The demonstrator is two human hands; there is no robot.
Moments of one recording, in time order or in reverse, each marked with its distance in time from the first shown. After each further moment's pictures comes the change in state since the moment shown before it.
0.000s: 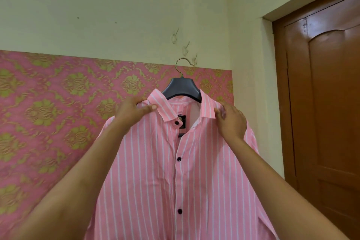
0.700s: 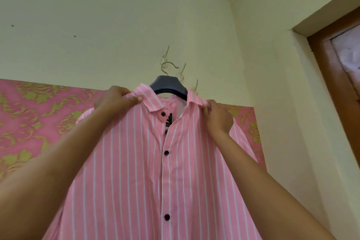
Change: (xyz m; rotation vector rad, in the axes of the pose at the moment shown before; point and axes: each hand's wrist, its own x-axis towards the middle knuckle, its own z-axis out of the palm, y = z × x) left_hand 0.304 -0.028 0.096 0.314 0.360 0.096; right_hand 0.309 0.060 0.244 0.085 0.149 -0.180
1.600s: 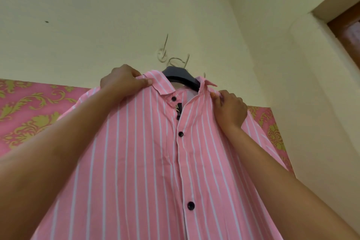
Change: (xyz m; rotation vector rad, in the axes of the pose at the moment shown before) left_hand 0.094 0.004 0.049 0.227 0.132 0.149; right_hand 0.065 0.034 0.086 -0.017 0.305 0.018
